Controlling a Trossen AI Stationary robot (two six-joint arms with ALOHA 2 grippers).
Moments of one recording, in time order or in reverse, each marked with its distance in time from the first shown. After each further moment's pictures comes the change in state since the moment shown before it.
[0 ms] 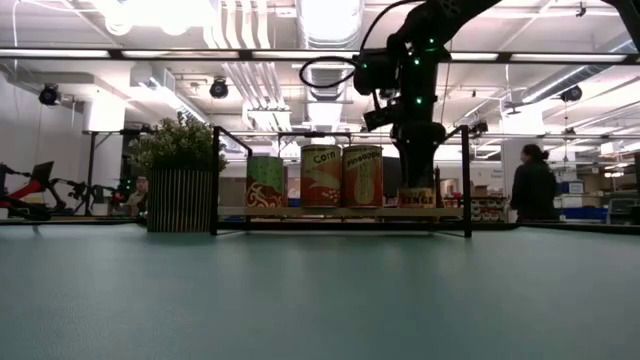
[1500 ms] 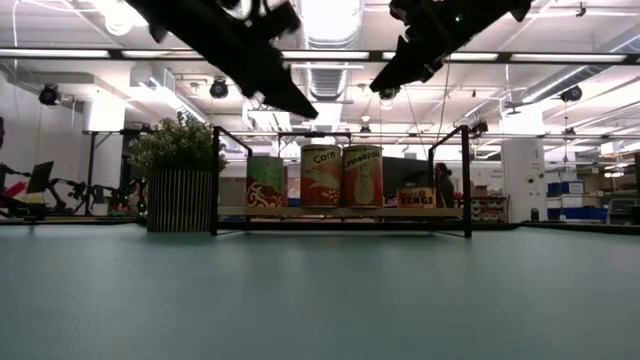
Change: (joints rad) left arm 0.401 0.549 0.058 0.060 0.179 0.026; right arm 0.287 -0.513 -0.456 0.772 0.001 0.198
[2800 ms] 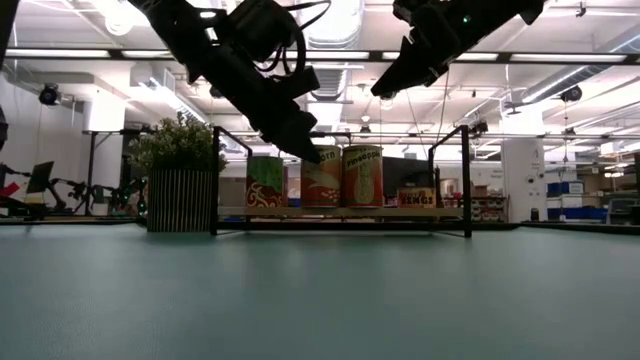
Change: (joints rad) left arm 0.136 0.177 0.034 0.071 -0.099 -0.082; right arm 0.083 0.002 -0.061 0.061 0.052 0.046
